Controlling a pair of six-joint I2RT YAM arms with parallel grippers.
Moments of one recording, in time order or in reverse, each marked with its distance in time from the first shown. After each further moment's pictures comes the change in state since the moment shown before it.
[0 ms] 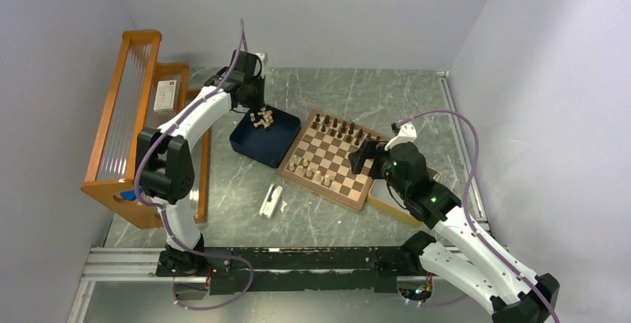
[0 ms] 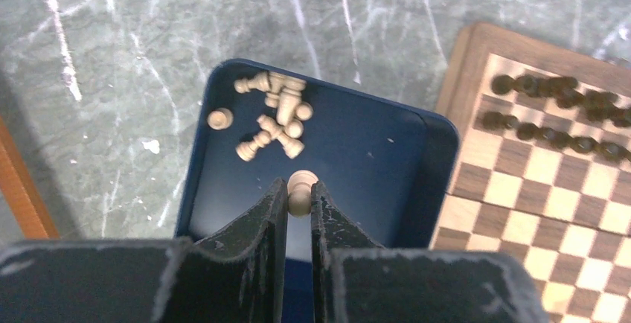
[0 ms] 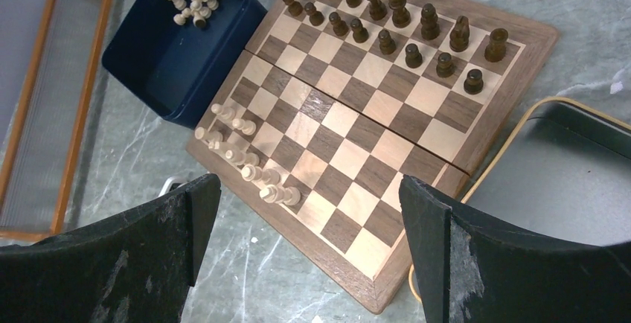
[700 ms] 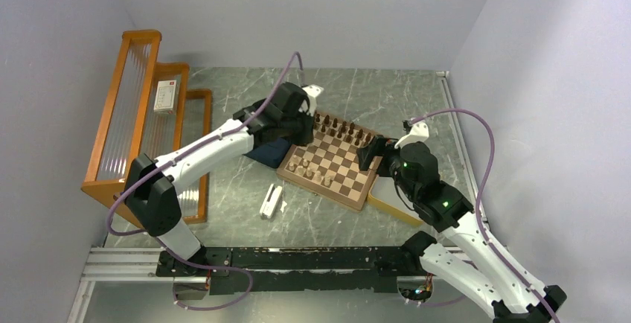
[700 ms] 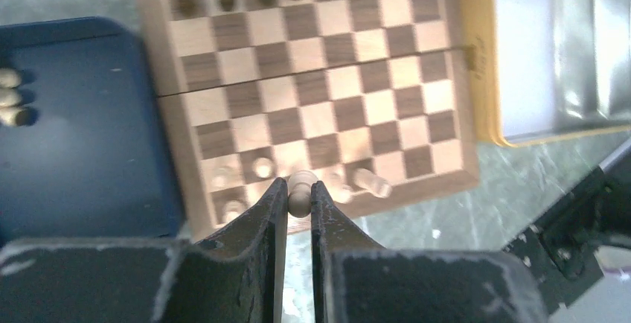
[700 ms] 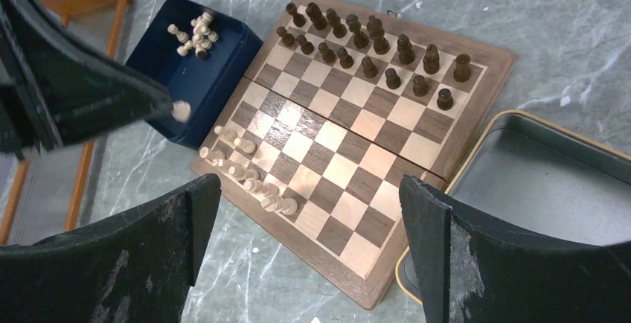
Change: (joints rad) left arm -0.393 -0.240 -0.173 0.003 0.071 -0.052; right arm 0.000 -0.054 0.074 -0.088 0.060 -0.005
